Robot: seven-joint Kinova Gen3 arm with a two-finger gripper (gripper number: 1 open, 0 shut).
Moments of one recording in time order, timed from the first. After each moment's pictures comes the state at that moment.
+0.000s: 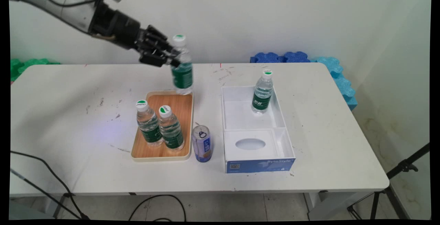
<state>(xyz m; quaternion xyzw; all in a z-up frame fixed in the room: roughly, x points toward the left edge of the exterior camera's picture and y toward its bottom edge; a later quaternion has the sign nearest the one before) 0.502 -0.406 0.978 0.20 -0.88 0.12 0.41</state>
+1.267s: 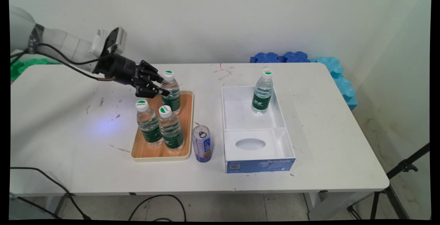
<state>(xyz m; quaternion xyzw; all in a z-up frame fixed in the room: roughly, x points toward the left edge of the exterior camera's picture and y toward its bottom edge) 0.537 -0.392 0.863 0.21 -0.89 0.14 0.38</state>
